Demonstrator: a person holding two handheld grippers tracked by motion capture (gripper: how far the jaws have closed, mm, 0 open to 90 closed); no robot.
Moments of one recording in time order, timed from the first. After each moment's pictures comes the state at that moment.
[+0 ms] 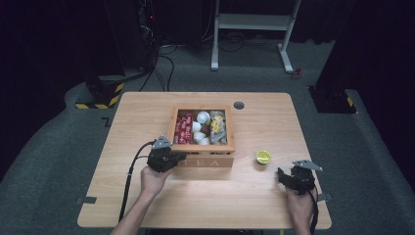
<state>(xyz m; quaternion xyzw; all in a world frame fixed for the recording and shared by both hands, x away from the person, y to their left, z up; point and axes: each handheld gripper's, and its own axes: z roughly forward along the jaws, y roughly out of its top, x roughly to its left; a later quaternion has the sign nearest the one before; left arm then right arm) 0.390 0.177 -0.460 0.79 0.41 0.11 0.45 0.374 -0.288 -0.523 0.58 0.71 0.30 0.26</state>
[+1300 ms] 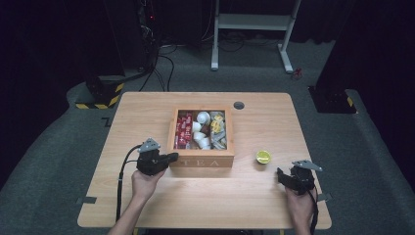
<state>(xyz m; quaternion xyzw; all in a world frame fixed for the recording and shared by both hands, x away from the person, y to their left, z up) 0.375 0.208 -0.454 0.76 0.44 0.12 0.47 0.373 -0.287 -0.523 0.58 0.71 0.30 0.26</state>
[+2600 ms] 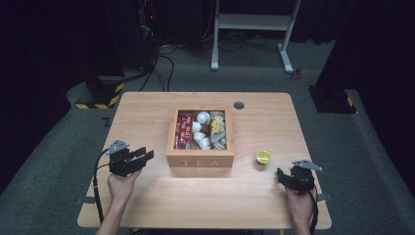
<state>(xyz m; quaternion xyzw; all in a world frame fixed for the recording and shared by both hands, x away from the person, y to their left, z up) 0.360 0.278 -0.456 0.69 0.52 0.18 0.47 0.373 -0.287 -0.523 0.58 0.71 0.30 0.26</state>
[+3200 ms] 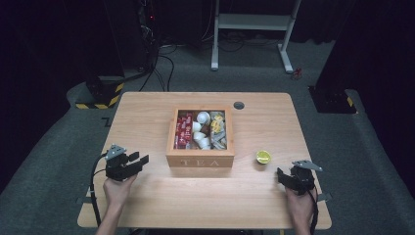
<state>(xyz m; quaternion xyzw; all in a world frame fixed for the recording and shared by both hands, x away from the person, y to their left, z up) 0.353 0.289 -0.474 0.70 0.54 0.20 0.43 0.373 -0.287 -0.523 0.58 0.71 0.30 0.26</state>
